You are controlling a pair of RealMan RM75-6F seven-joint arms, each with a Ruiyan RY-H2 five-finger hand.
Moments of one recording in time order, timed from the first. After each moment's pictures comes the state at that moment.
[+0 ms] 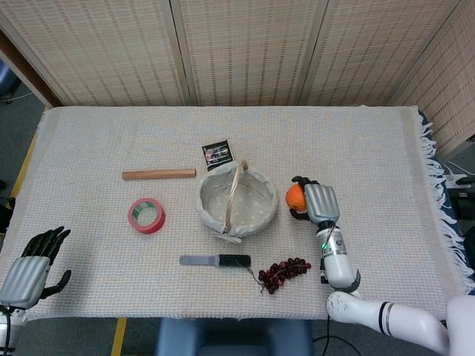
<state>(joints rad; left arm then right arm) -0.13 -1.08 0.01 -1.67 1.50 1.37 0.05 0.67 -1.62 0.32 -1.54 -0.82 1.15 -0.52</state>
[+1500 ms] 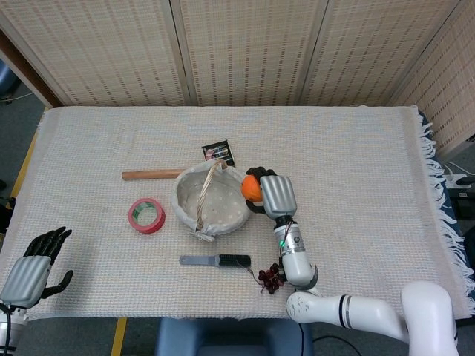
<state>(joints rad) -0.13 -1.07 0.02 -1.69 1.48 1.35 0.02 0.85 -1.82 0.40 -1.48 -0.85 1.25 -0.58</state>
